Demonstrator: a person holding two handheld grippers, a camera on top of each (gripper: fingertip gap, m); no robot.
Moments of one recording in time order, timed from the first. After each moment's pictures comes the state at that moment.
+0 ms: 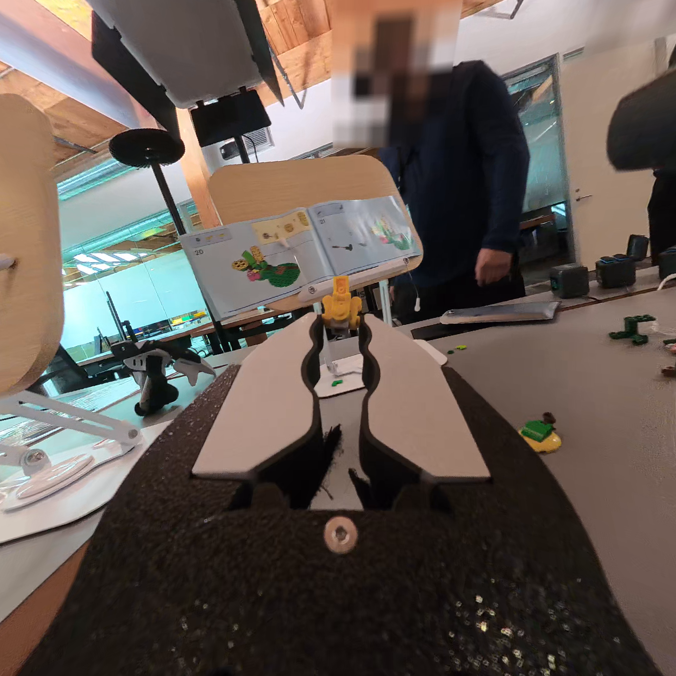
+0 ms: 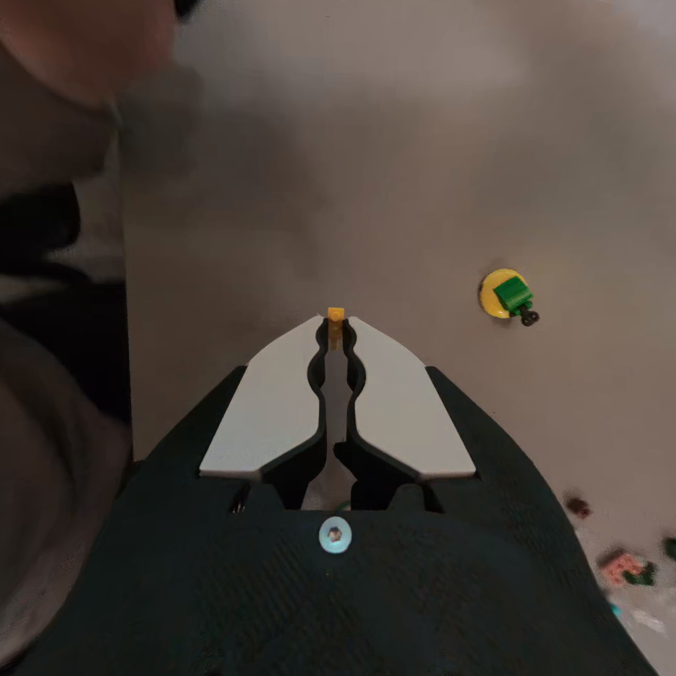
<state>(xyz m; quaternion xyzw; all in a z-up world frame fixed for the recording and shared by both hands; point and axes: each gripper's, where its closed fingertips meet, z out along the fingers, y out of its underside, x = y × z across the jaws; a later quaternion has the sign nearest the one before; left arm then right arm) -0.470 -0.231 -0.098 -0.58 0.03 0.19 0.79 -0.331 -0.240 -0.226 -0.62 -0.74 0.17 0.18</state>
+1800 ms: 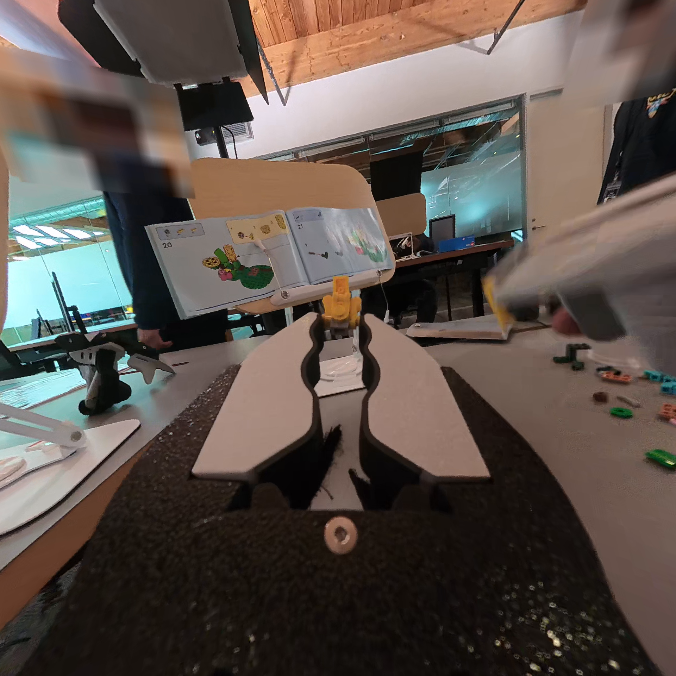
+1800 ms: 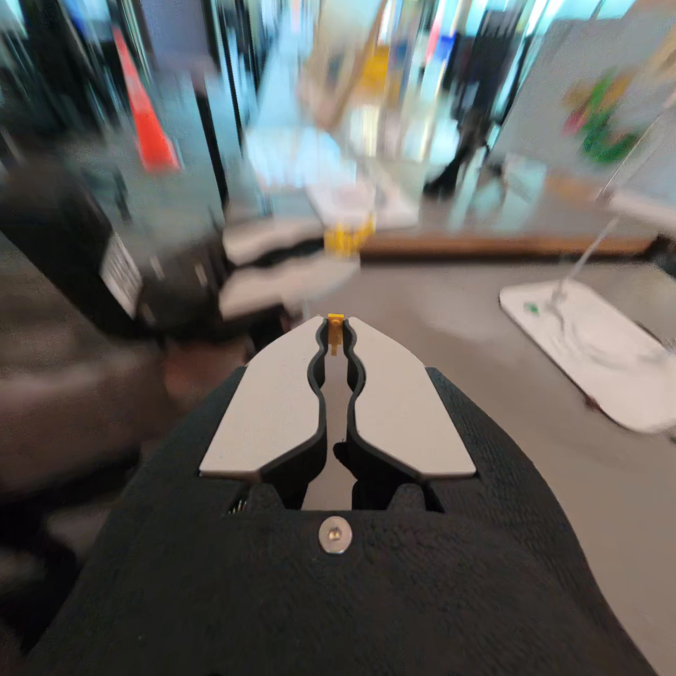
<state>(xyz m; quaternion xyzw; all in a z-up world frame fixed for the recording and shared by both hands) -0.454 -0.230 -0.091 -0.58 0.02 0.13 0.80 -0.393 -0.247 -0.099 -0.54 -0.58 0.42 0.44</state>
